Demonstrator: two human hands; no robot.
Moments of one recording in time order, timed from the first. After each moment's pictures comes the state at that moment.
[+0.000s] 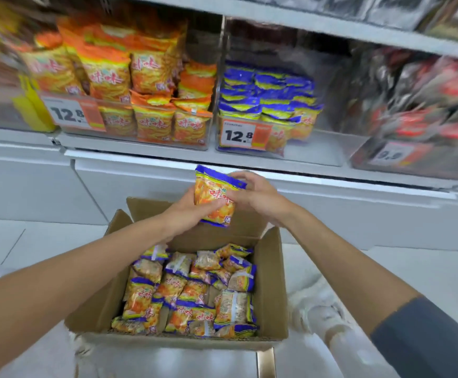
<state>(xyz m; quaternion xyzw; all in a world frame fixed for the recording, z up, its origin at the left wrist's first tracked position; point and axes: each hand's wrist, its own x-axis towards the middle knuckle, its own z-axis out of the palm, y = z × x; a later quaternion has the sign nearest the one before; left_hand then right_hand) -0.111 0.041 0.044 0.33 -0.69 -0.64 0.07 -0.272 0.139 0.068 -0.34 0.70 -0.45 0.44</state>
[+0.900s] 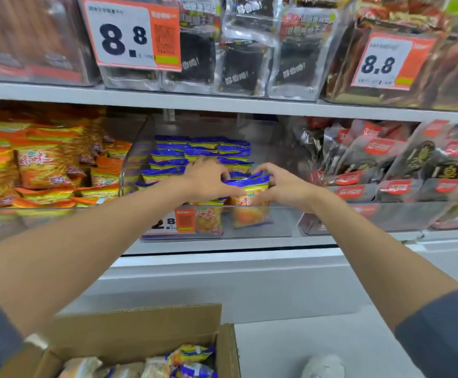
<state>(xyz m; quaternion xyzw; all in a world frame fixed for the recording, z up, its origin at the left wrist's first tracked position) -0.383 -0.016 0.155 0.22 -0.97 -0.14 0.04 -0.507 0.142 0.152 -0.39 0.78 -0.40 0.29</state>
